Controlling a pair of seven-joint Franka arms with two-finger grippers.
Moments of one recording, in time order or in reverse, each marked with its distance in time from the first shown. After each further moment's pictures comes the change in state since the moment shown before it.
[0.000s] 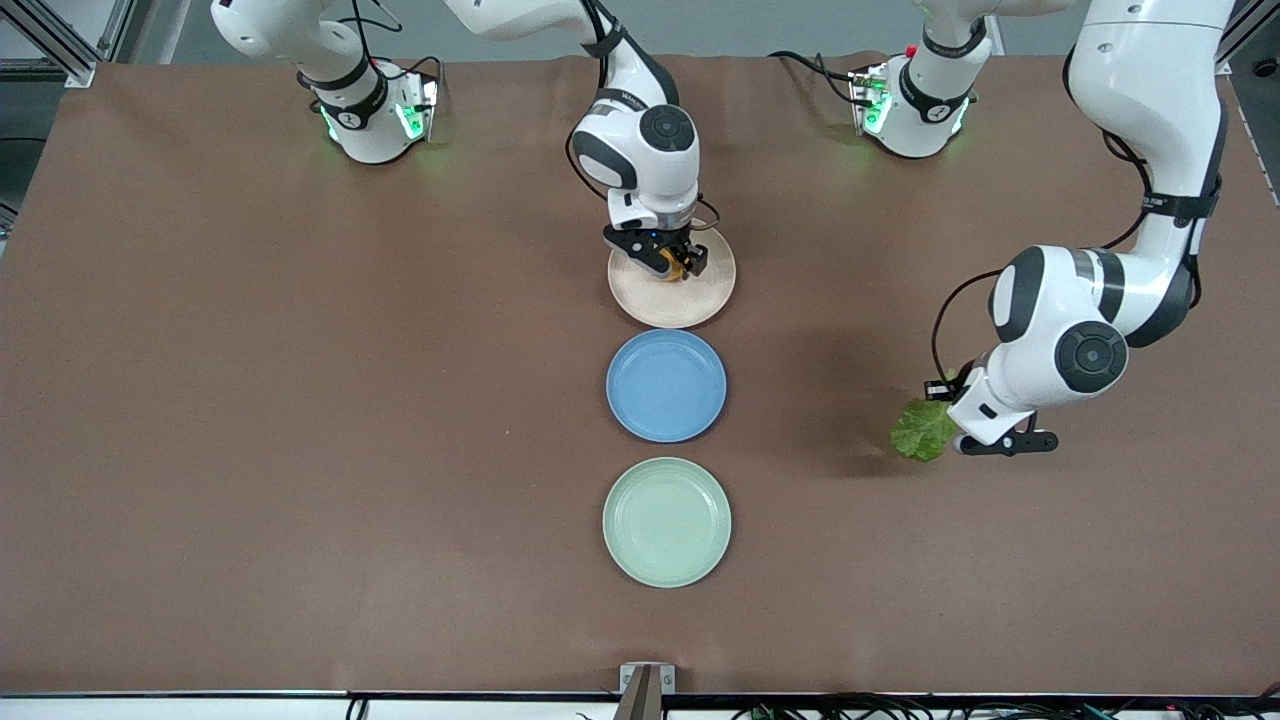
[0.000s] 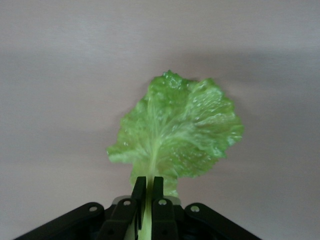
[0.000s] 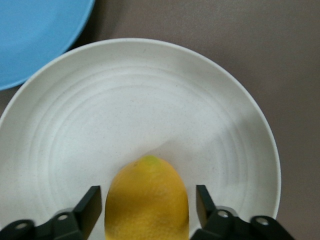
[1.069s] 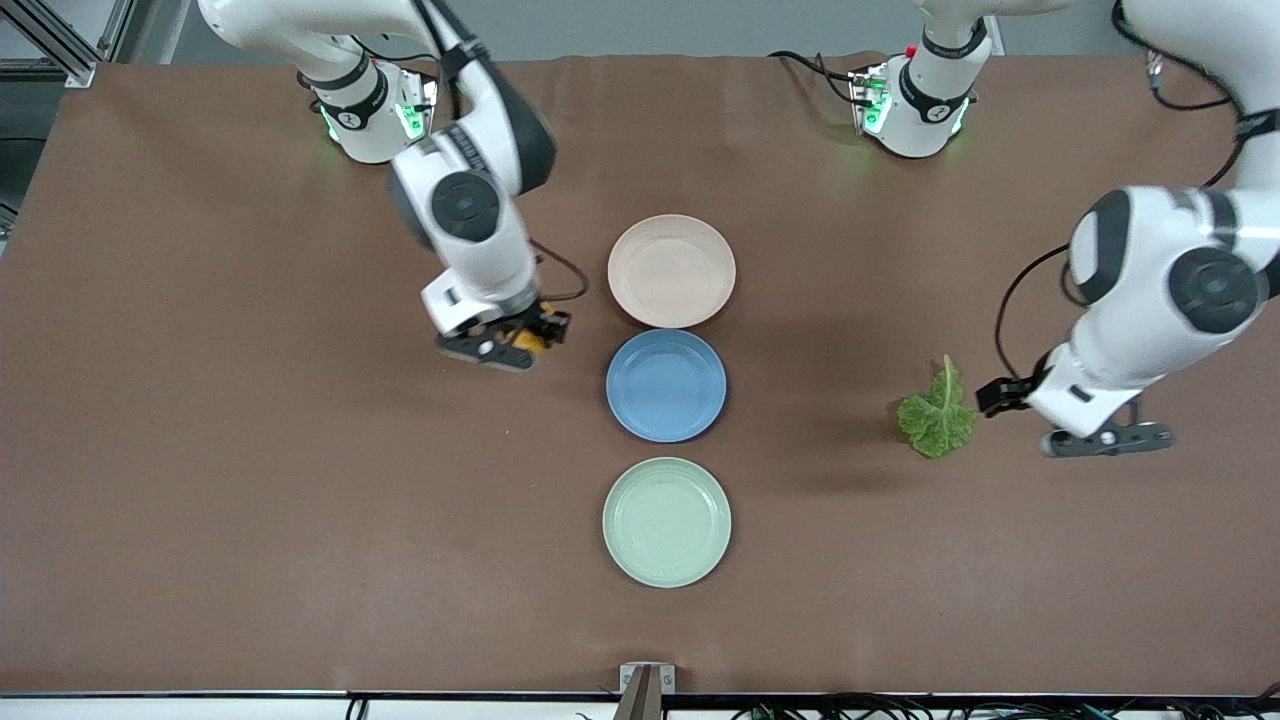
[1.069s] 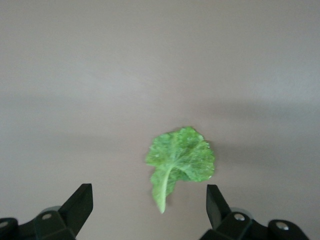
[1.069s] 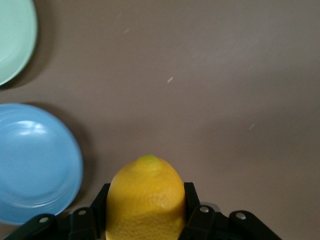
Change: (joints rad) left arm 0.034 -0.182 -0.003 0.168 0.032 -0.145 -0.002; right arm -0.492 -0.278 -0.039 -0.008 -0.006 -0.338 -0.968
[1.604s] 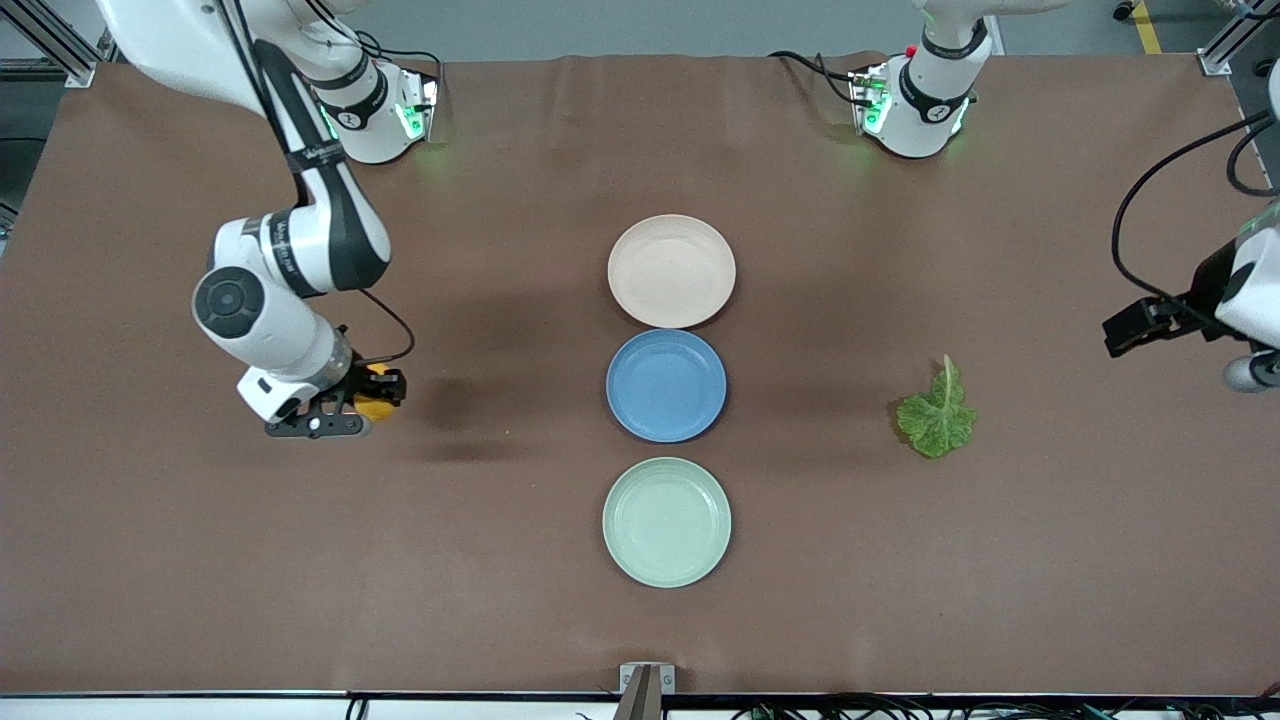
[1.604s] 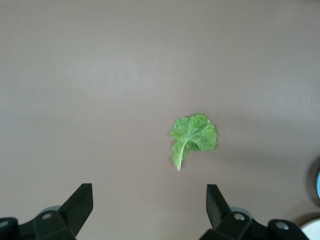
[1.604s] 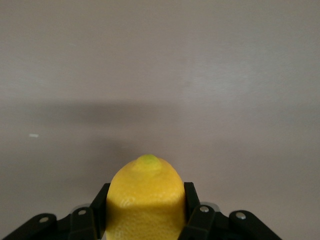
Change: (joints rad) left arm 0.020 -0.087 -0.003 0.322 -0.002 -0.421 0.006; right arm -0.361 0.008 0.001 -0.186 0.001 0.241 -0.632
